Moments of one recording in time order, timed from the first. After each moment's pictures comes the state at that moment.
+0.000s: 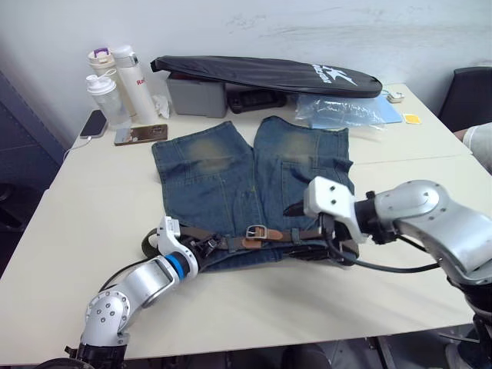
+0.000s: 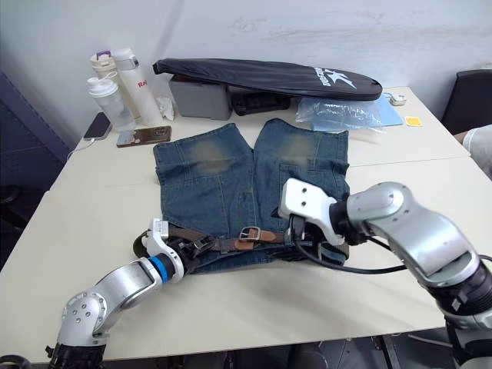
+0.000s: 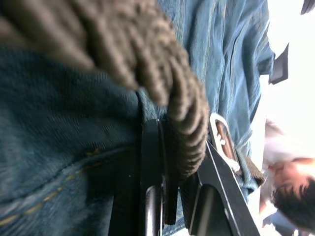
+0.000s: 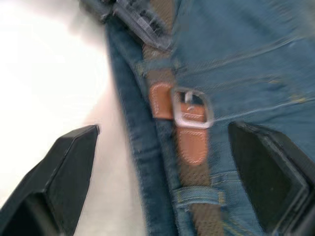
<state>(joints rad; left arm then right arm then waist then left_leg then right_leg) -0.04 0.40 0.02 -0.34 -1.80 0.76 0.69 -0.61 -0.91 0.30 -0.57 0.47 0.88 1.01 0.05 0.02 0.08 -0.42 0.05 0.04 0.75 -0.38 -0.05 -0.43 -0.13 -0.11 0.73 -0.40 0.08</state>
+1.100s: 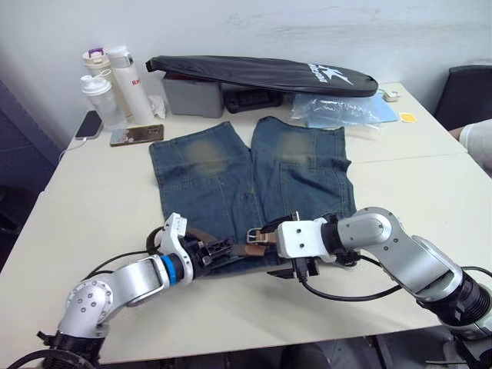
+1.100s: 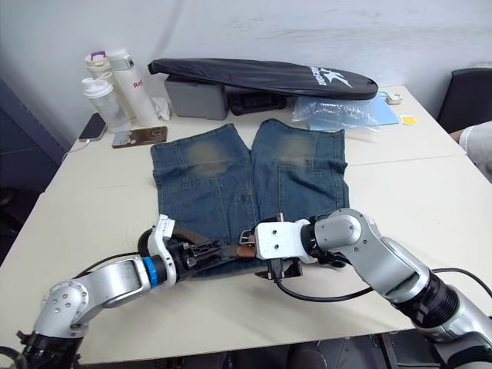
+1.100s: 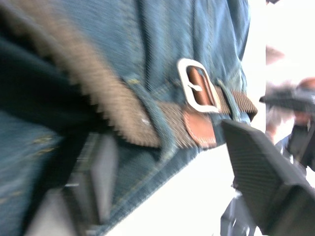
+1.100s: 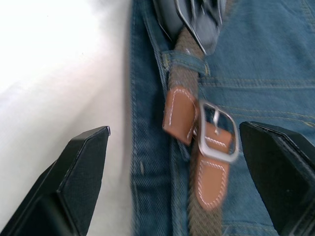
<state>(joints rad) -0.04 0.70 0.01 -0.39 -1.96 0.94 0.53 -0.54 -0.83 0.49 -0.51 0.12 0.48 1.04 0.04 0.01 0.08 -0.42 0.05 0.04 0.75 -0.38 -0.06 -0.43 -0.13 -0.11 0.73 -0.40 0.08</state>
